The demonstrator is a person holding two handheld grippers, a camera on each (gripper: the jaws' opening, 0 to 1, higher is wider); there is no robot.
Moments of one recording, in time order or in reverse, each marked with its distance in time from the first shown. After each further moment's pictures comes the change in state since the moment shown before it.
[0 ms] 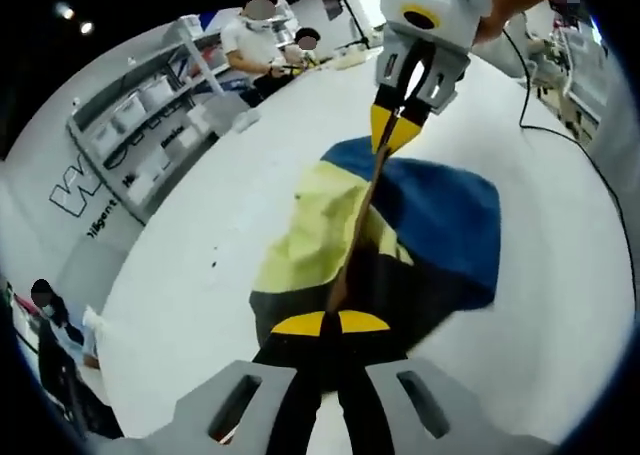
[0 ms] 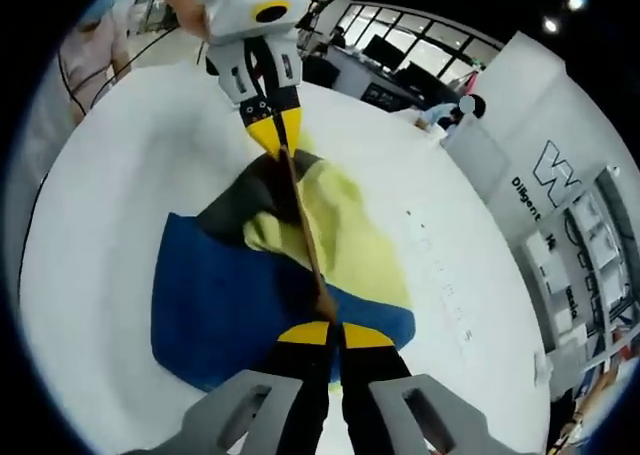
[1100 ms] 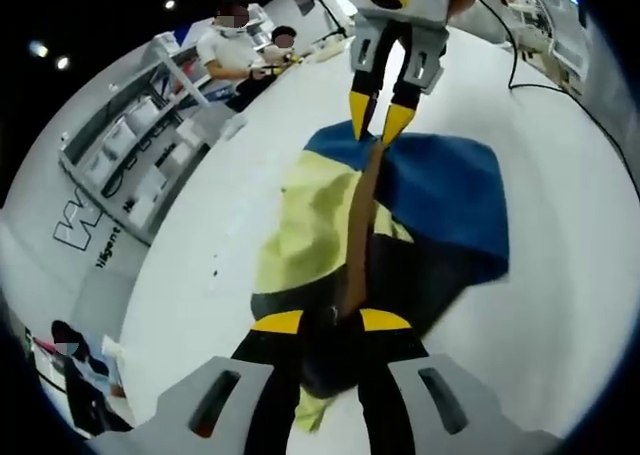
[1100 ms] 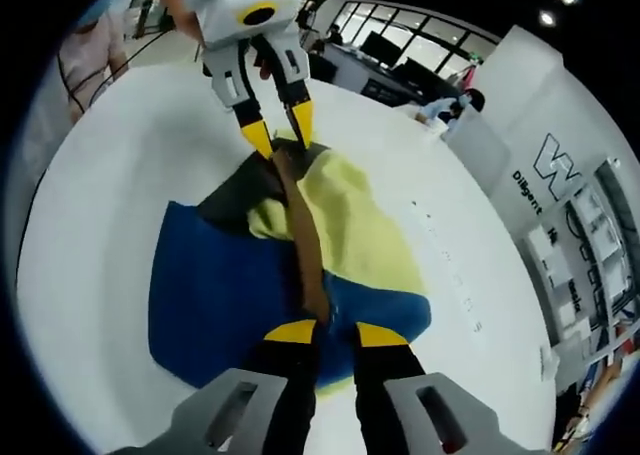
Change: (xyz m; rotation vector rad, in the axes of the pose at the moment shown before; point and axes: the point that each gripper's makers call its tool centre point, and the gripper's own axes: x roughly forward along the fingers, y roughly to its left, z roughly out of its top) left arm 0.013 0.001 -0.009 0.226 0.016 0.030; right arm 0.013 0.007 -0.014 0.000 0.013 -0.001
